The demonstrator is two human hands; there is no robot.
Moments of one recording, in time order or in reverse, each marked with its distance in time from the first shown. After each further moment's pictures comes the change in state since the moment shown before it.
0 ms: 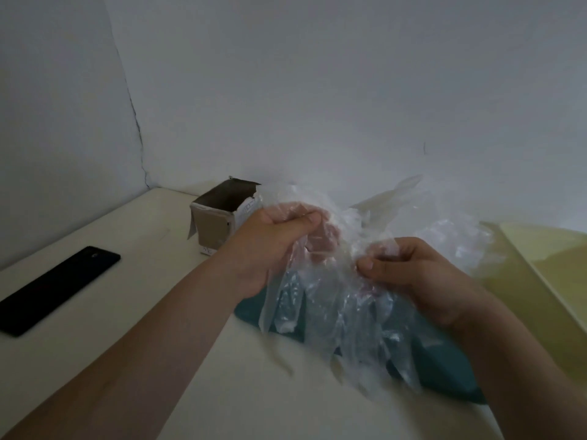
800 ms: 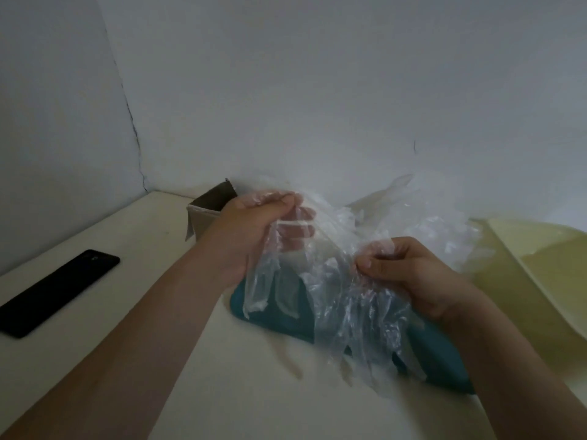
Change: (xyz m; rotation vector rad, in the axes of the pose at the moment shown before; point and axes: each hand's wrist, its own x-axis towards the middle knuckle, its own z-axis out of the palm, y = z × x) left_hand 0.002 0.015 -0.016 -0.046 0.070 0.010; right_hand 0.004 0.016 -0.015 0.001 -0.003 0.009
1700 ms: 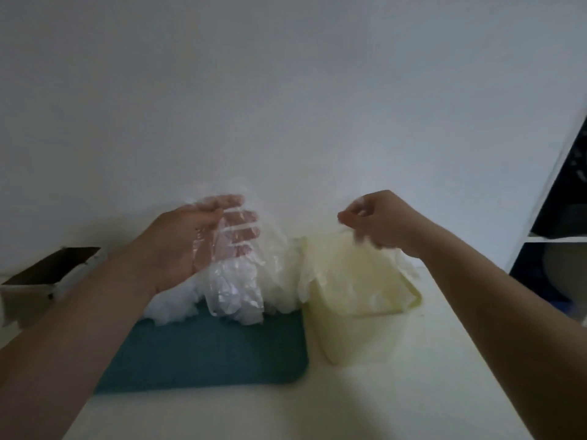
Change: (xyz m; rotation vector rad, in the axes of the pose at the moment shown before) left_hand -0.001 0.037 0.165 -0.034 -0.292 -0.073; right_hand -0.130 -0.112 -0.176 -0.715 0.631 0.079
